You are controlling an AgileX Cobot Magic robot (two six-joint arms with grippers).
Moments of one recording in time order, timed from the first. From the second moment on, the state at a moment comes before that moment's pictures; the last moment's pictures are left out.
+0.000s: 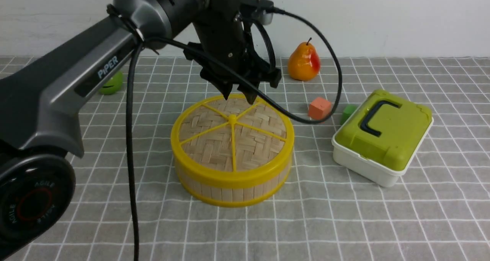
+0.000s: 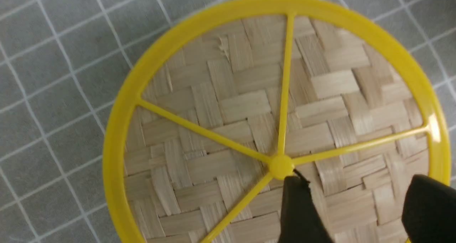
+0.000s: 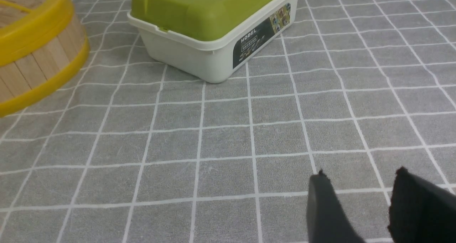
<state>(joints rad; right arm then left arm) 0.00 -0.01 0.02 0.05 0.40 0.10 -0.54 2.14 -2.20 0.07 1.24 -0.09</state>
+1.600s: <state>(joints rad) 0.00 -0.01 0.02 0.05 0.40 0.10 -0.22 1.72 -2.24 0.28 1.24 -0.20</state>
